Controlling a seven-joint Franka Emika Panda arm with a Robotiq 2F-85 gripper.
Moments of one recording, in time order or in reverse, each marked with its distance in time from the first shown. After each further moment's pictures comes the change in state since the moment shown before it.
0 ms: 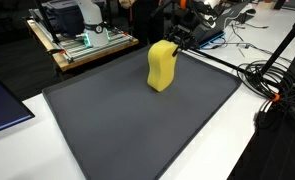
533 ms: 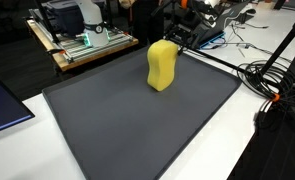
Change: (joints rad) arm 0.007 0.000 0.004 0.001 0.003 -0.004 -0.015
